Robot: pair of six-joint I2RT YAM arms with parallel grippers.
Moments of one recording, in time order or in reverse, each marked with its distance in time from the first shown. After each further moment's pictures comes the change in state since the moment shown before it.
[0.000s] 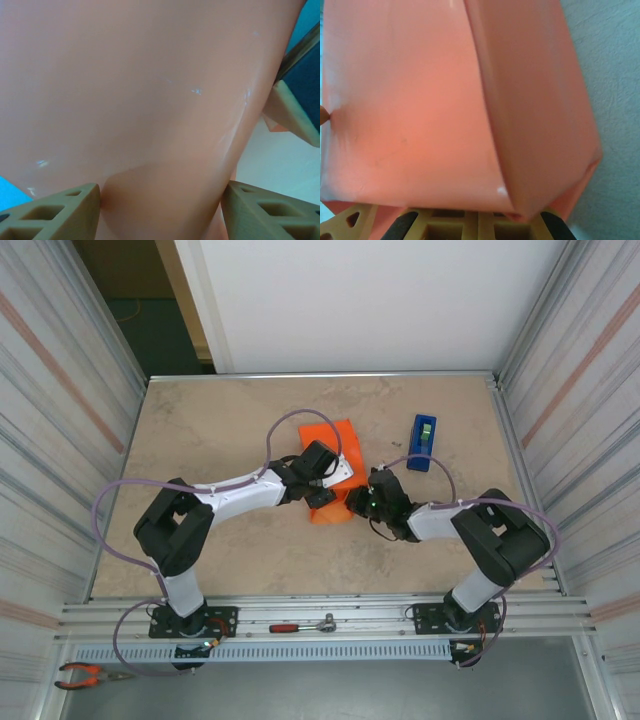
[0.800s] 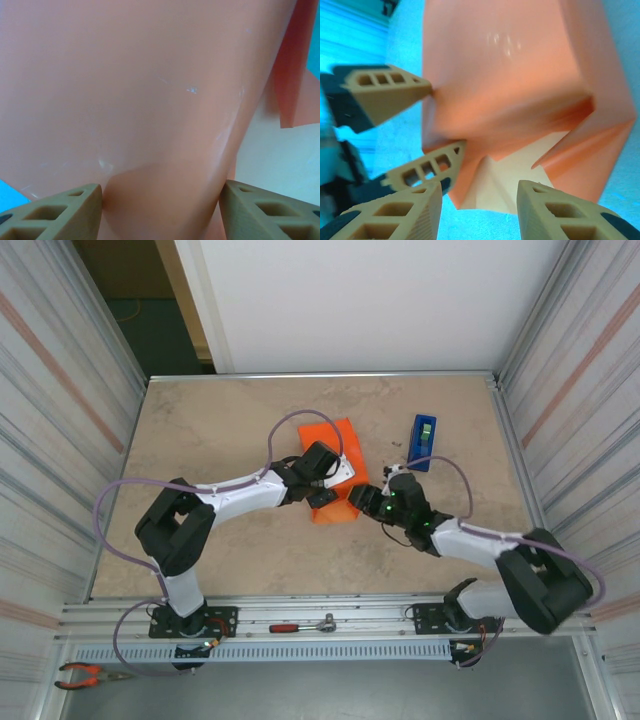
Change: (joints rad) left arm -0.010 0.006 0.000 0.016 -0.011 0.000; right arm -0.055 -0.357 -0.110 -0.102 -0.087 -0.005
